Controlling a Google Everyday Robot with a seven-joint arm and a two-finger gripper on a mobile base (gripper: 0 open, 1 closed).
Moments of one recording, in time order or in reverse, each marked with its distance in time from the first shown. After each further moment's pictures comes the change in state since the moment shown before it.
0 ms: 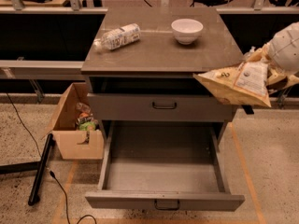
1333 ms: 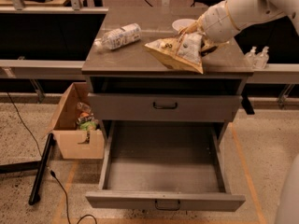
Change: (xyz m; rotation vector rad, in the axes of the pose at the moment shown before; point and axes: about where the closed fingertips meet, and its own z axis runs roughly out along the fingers) arm -0.060 -0.167 0.079 0.233 -0.091 -0.340
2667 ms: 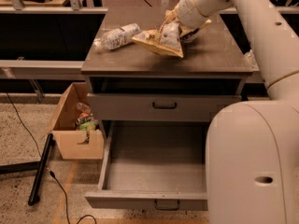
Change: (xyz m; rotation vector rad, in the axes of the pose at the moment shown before) arm 0.051 -0.077 0.070 0.004 0.142 -0.151
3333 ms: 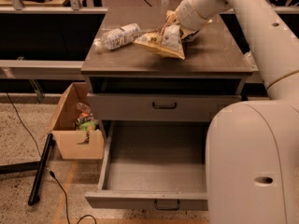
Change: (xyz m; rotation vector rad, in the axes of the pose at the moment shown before) arm 0.010 0.008 0.006 -0.026 0.035 -0.020
